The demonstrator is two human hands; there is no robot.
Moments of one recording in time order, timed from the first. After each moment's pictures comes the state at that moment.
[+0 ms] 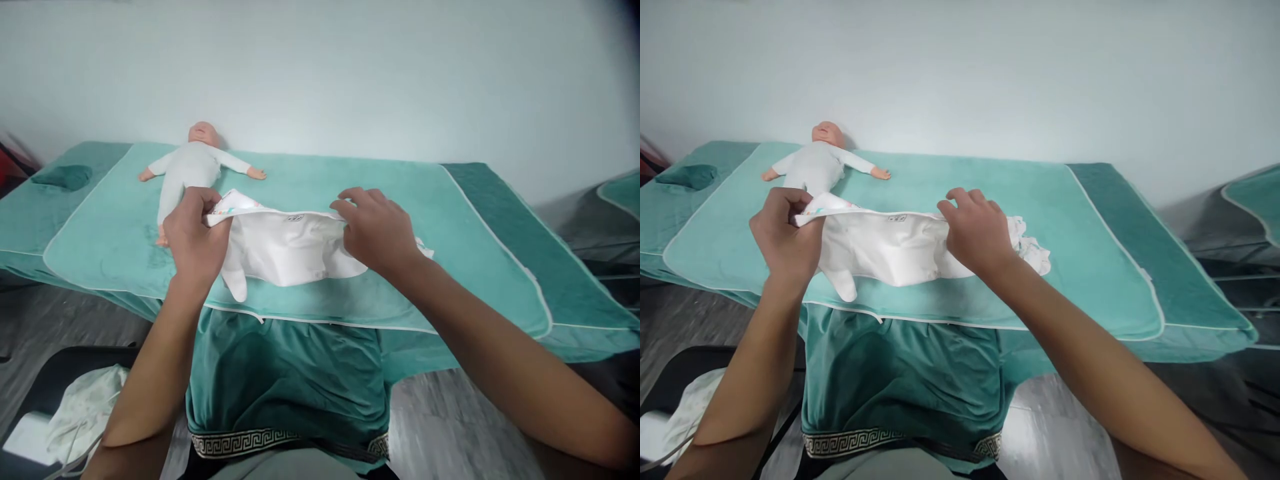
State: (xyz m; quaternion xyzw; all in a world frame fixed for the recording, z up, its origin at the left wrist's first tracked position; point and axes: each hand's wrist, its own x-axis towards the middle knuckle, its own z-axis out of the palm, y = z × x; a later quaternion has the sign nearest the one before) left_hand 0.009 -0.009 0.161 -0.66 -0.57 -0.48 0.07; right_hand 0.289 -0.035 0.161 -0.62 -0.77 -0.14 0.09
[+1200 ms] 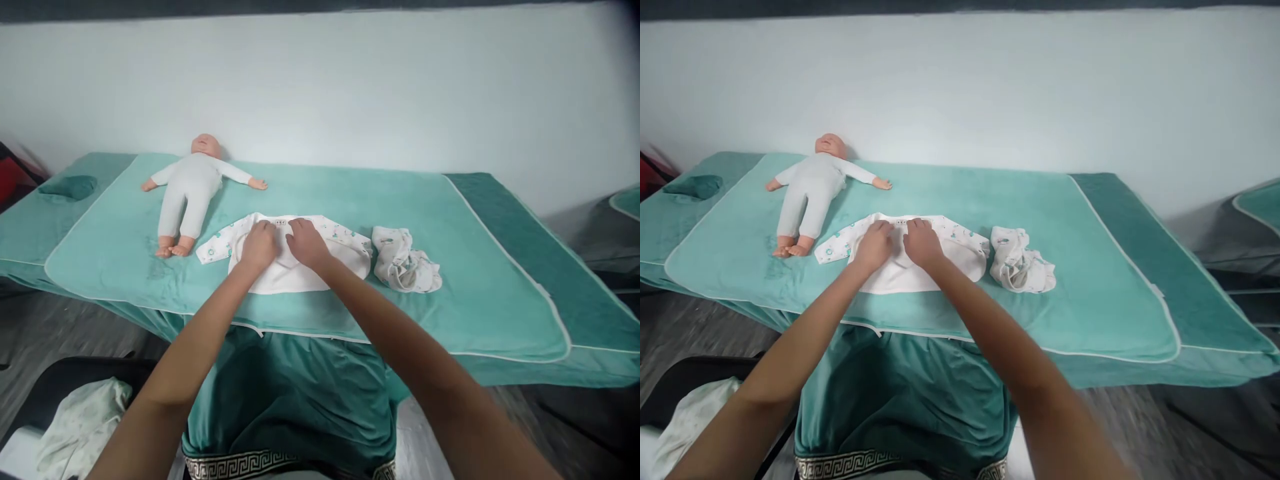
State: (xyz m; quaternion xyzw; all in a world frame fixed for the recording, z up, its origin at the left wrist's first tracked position) left_hand 0.070 0.079 0.047 -0.79 -0.58 -0.19 -0.07; right_hand 0.234 0.064 0.056 -0.64 -0.75 0.09 0.12
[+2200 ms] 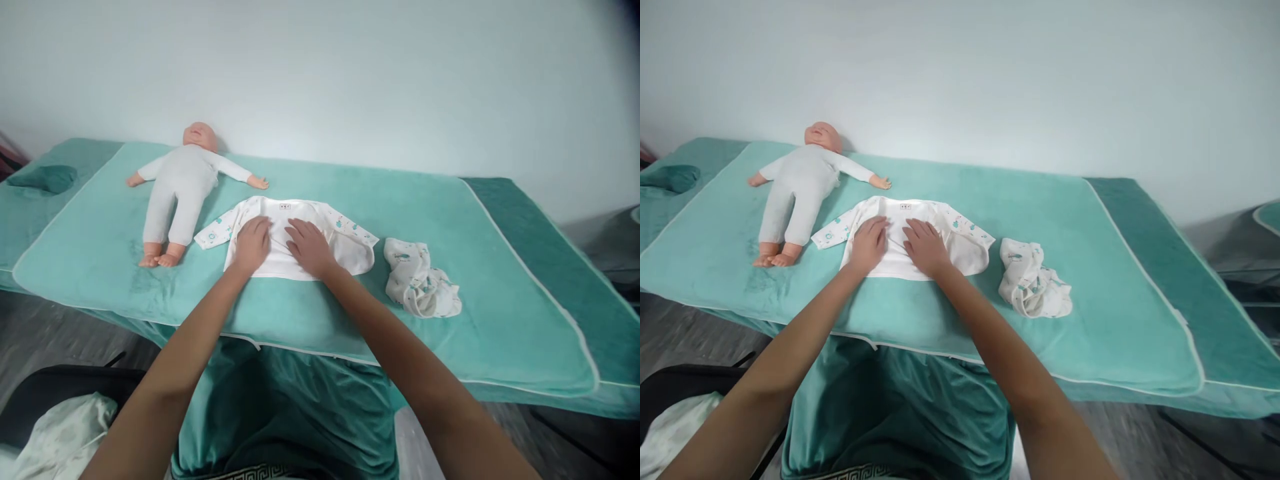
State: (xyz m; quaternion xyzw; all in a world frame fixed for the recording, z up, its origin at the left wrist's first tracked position) left_hand 0.052 0.125 -0.006 -0.81 -0.51 -0.29 -0.04; right_hand 0.258 0.098 0.003 -0.53 -0.83 0.03 0.18
